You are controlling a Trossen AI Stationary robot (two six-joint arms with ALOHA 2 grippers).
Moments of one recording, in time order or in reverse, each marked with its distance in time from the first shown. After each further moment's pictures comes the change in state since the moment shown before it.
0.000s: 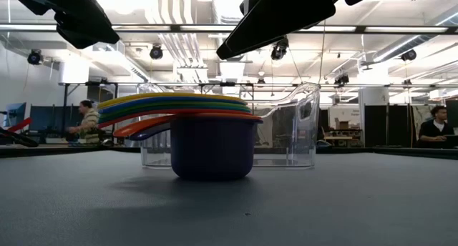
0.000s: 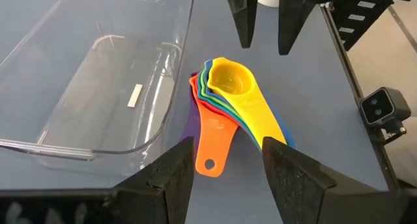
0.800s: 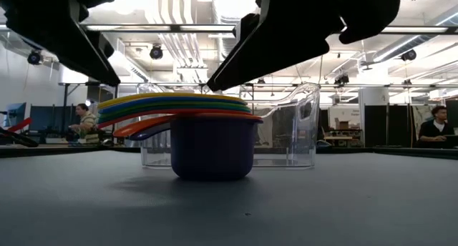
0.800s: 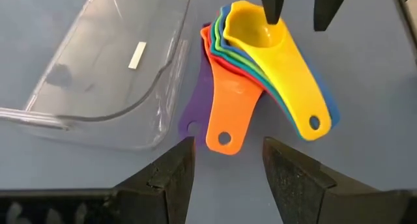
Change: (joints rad) left arm 0.001 0.191 0.000 0.025 -0.008 -0.054; right arm -0.002 0.086 -0.021 0.103 -0.012 0.016
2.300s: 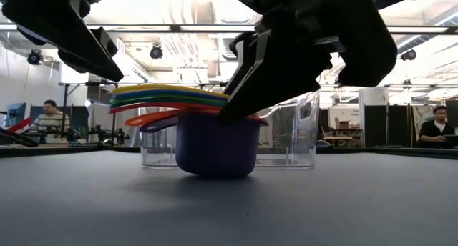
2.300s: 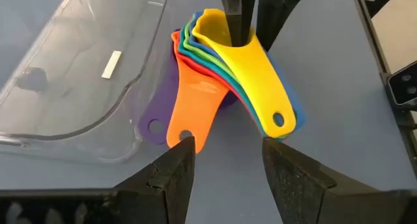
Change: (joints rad) left arm 0.000 0.016 0.000 0.083 0.046 0.001; right arm -0.017 0.058 -0.002 -0.043 -0.008 -0.078
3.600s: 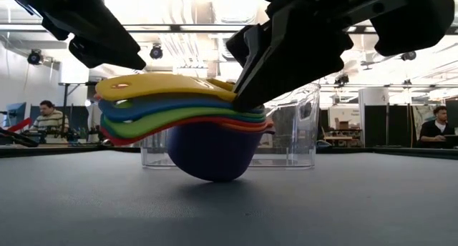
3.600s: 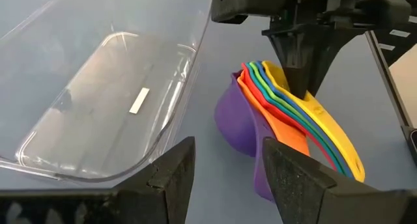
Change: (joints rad) left arm 0.013 0.013 0.000 0.094 -0.137 -0.010; right arm 0.000 -0.037 -0.002 -0.001 -0.201 -0.010
